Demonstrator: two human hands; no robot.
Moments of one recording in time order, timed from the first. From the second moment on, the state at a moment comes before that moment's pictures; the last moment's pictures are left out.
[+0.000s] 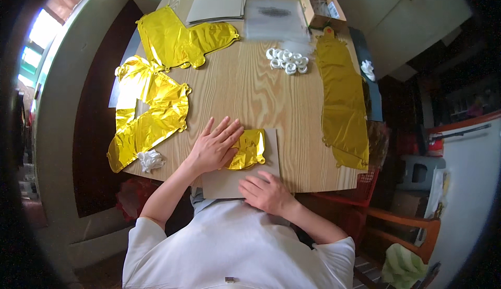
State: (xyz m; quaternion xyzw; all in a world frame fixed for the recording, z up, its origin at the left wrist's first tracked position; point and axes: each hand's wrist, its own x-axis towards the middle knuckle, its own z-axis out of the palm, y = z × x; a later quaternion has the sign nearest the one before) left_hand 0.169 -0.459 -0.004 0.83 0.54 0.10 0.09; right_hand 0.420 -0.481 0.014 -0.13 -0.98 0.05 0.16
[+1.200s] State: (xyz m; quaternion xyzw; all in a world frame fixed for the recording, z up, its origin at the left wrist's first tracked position) left_hand 0.214 -0.506 0.000 0.82 0.55 0.08 0.10; right_hand 0.524 -0.386 0.005 -0.62 -0.75 -0.02 0.23
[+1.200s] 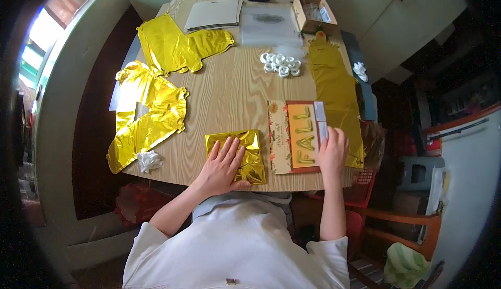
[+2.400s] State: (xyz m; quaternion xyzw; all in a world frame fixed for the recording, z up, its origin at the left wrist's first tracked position) left_hand 0.212 -0.494 -0.010 0.74 0.65 0.15 0.07; right_hand 0.375 -0.419 -0.020 -0.30 -0.94 0.07 0.17
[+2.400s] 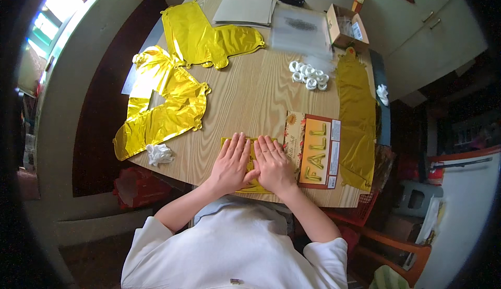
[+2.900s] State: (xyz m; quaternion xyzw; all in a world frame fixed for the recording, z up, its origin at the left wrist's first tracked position) left_hand 0.192 -0.511 -0.010 0.74 0.66 0.10 0.07; right_hand 0.386 -0.410 -0.010 -0.29 -0.94 0.09 0.12
